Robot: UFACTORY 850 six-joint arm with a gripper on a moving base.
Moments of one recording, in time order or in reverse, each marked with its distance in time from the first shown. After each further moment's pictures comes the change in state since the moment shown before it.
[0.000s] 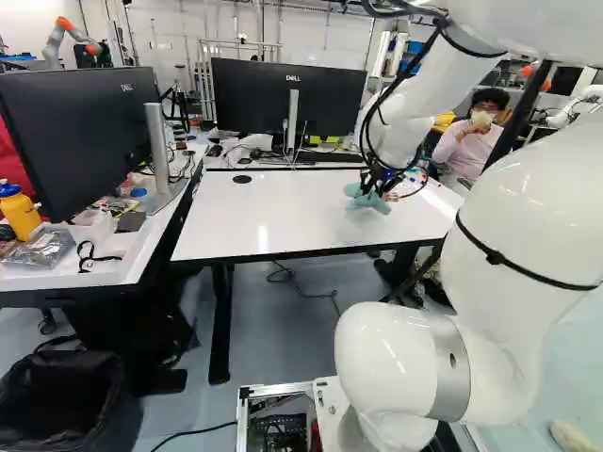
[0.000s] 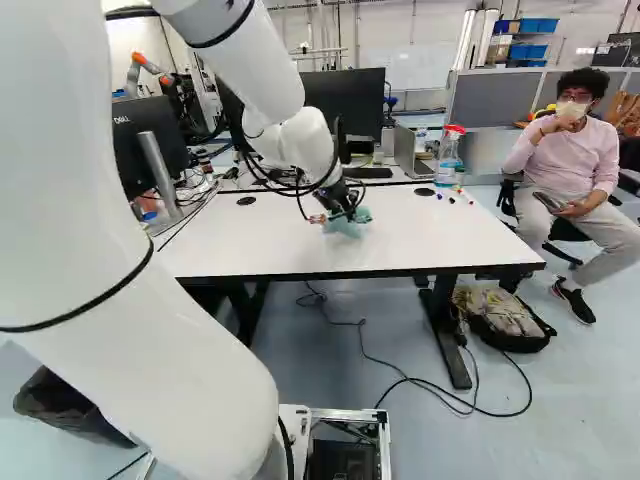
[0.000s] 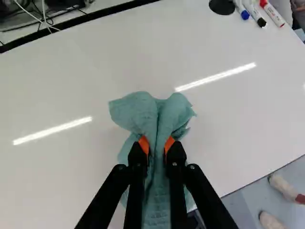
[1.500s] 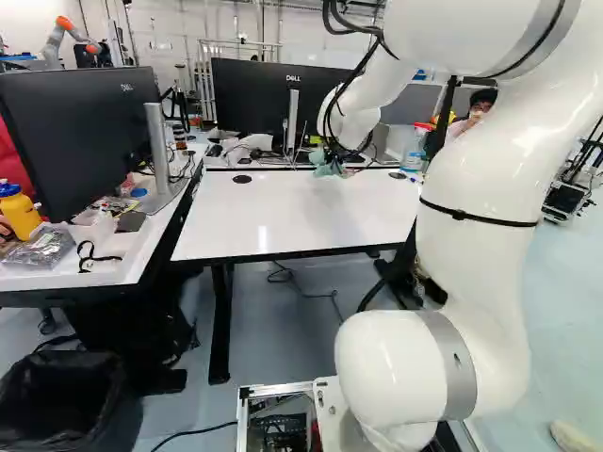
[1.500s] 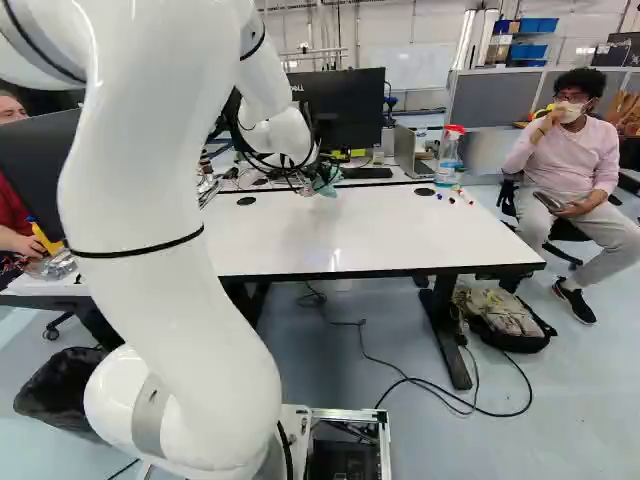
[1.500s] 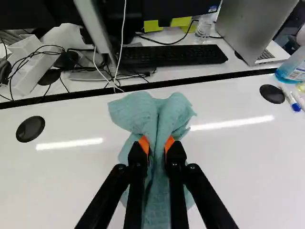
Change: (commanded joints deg) arm 10.9 -16.1 -17.6 0.0 11.2 0.0
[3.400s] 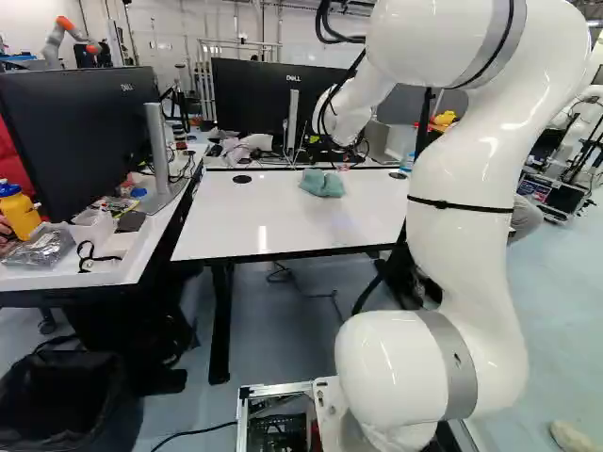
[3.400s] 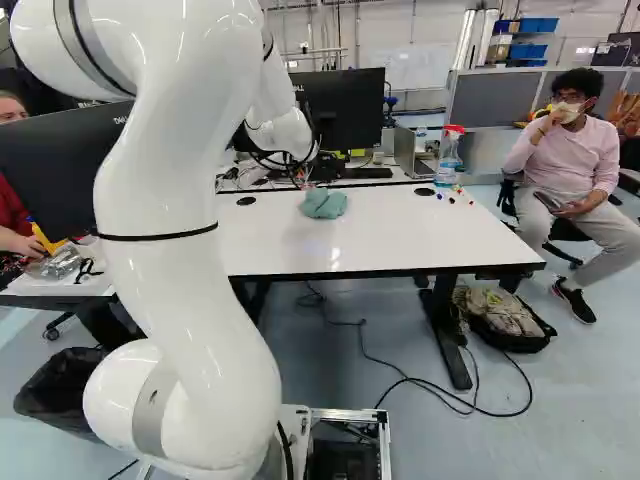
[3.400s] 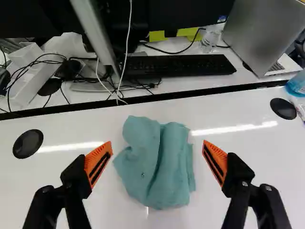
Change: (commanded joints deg) arm 0.7 -5.2 -6.1 0.0 0.3 0.0
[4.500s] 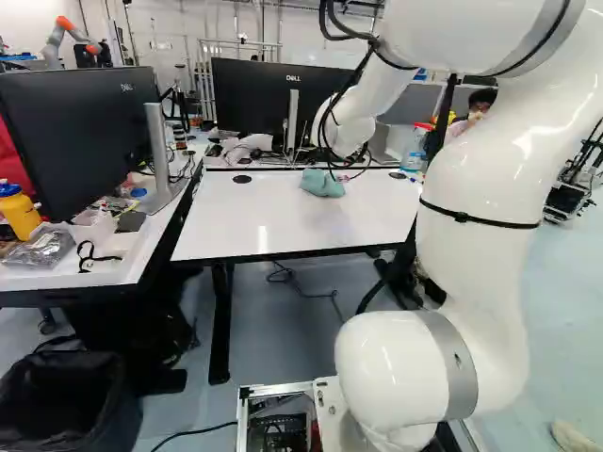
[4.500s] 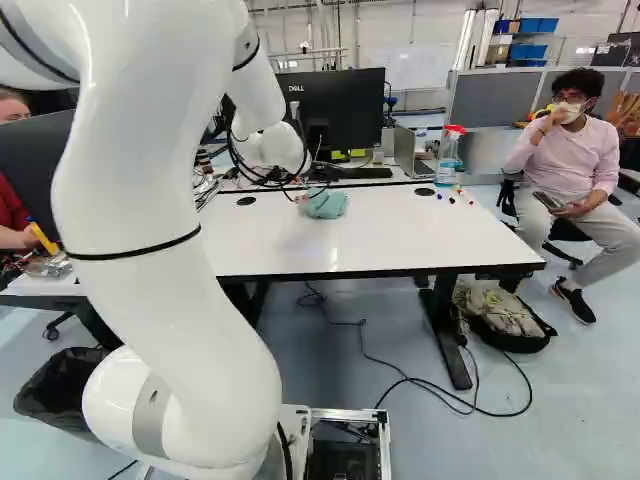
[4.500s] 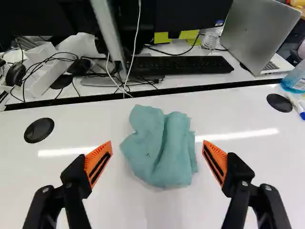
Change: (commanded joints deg) arm 1.0 8.2 13.9 0.0 10.4 0.0
